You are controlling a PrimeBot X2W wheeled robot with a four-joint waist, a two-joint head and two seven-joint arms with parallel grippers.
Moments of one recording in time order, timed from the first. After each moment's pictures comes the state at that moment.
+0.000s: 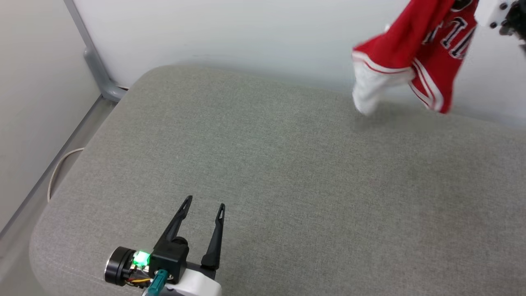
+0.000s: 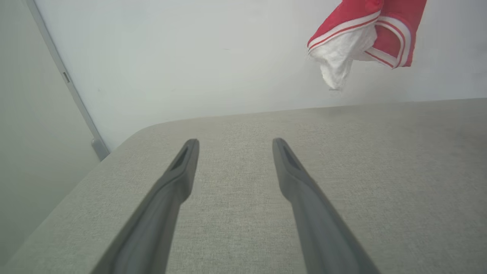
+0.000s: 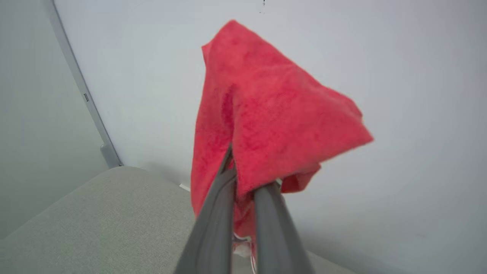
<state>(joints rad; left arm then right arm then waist) -0.02 0.12 -0.25 0.09 -0.03 0.00 -0.26 -1.17 -0.28 0.09 0.66 0.33 0.13 0.47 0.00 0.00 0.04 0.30</state>
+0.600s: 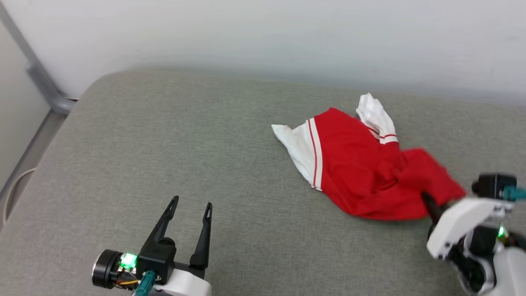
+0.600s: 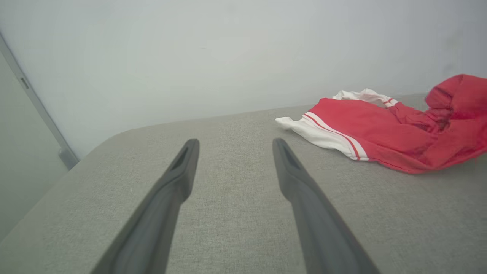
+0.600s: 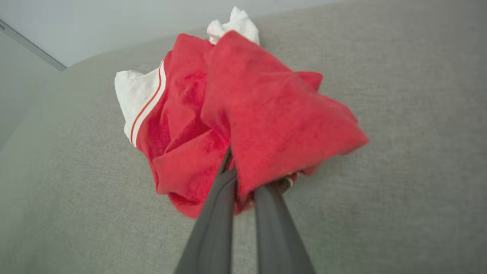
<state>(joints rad) 0.01 0.12 -0.20 0.06 -0.03 0.01 -0.26 -0.30 -0.16 -0.09 0.35 0.40 0.13 0.37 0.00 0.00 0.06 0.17</state>
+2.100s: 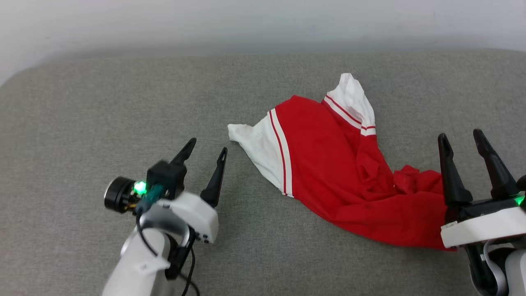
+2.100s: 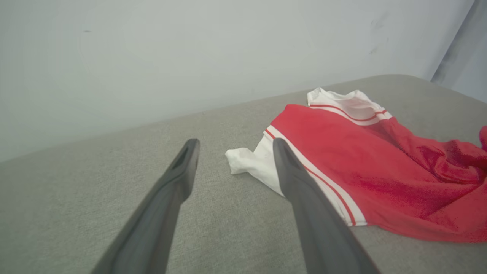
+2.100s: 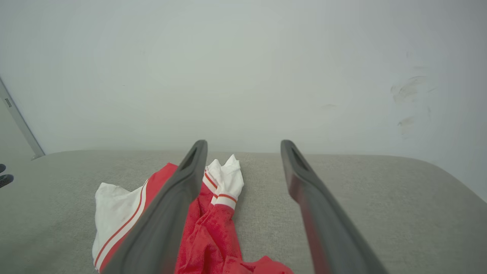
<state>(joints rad) -0.26 0.13 -0.23 0.20 -0.13 -0.11 -0.17 -0.13 -0.18 -0.03 -0.05 0.28 0.13 -0.13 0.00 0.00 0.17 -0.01</state>
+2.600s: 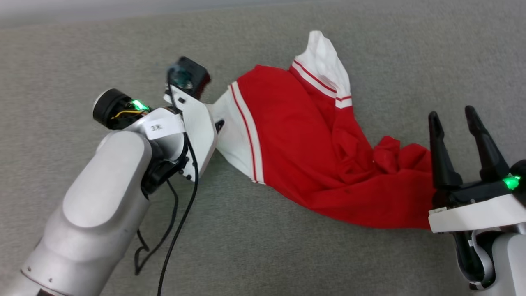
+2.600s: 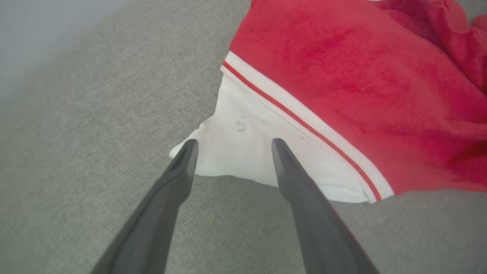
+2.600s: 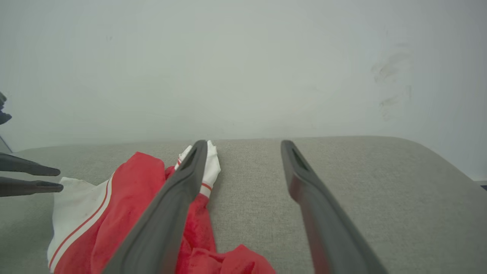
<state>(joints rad) -0.77 0.36 -0.51 0.29 -0.44 -0.13 0.65 -0.21 -0.15 0.00 -0.05 0.27 0.13 -0.18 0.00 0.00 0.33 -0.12</state>
